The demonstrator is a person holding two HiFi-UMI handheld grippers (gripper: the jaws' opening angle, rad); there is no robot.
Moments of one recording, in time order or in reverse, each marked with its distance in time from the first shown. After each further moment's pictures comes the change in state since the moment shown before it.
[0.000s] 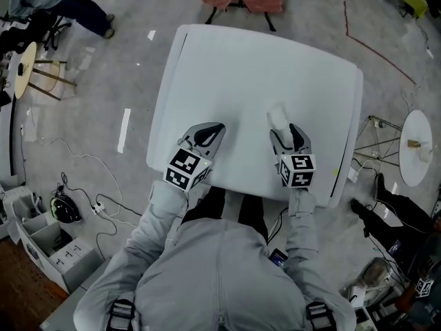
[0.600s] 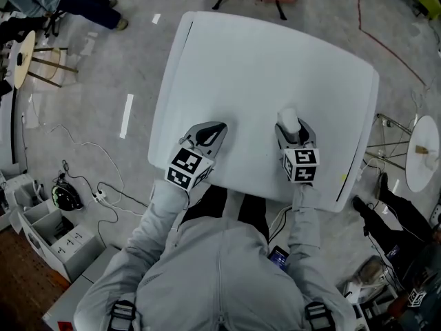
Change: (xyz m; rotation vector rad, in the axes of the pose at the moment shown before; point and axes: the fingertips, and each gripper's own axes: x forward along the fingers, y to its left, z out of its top) left arm 0.015 0.038 -0.036 -0.069 0.061 0.010; right arm 0.058 -0.002 -0.012 -0.055 0.079 0.008
